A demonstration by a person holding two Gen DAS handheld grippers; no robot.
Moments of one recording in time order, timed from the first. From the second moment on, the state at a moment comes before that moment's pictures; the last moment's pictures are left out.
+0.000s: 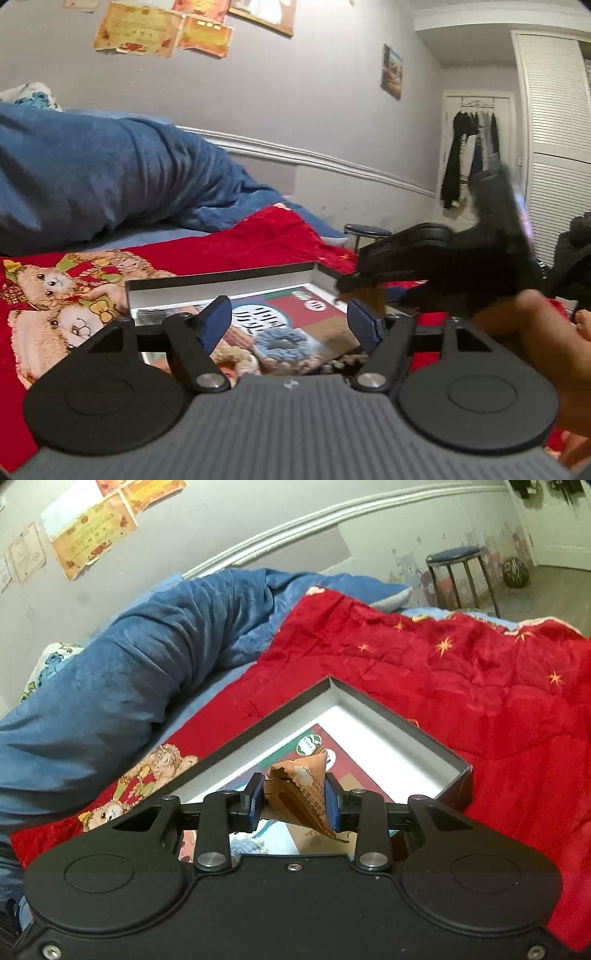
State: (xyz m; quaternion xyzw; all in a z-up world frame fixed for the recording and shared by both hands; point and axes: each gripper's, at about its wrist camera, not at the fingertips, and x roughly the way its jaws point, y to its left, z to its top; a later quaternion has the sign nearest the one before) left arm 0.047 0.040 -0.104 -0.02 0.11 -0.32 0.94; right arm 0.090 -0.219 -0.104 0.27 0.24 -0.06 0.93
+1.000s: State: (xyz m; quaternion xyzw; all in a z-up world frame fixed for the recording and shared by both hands) left arm 0.025 0.025 -0.114 -0.02 0.12 -0.38 0.91; right arm 0.111 -0.201 -0.120 0.21 0.29 -0.04 0.93
